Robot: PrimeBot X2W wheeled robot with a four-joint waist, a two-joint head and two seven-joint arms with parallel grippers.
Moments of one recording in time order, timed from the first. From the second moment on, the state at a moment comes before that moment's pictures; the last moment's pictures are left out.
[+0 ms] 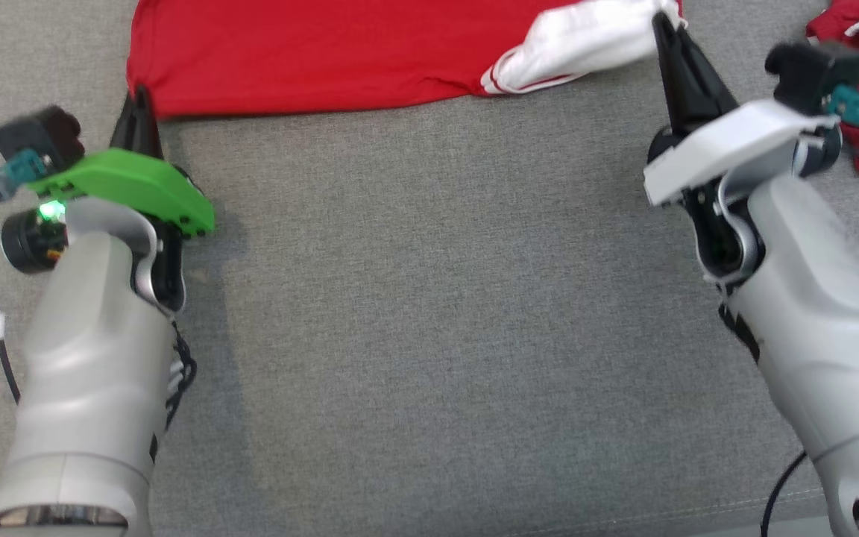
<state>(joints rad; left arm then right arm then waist) -0.96 0.12 -0.14 1.07 -0.52 -0.08 -0.26 -0.88 -0.23 0.37 0.69 0.66 0.13 -0.26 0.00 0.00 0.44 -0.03</state>
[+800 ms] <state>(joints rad) 0.06 0.08 -0.03 0.01 -0.37 0.05 -0.08 0.19 -0.22 0.06 -0.17 0.43 0.13 -0.24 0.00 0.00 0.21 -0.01</state>
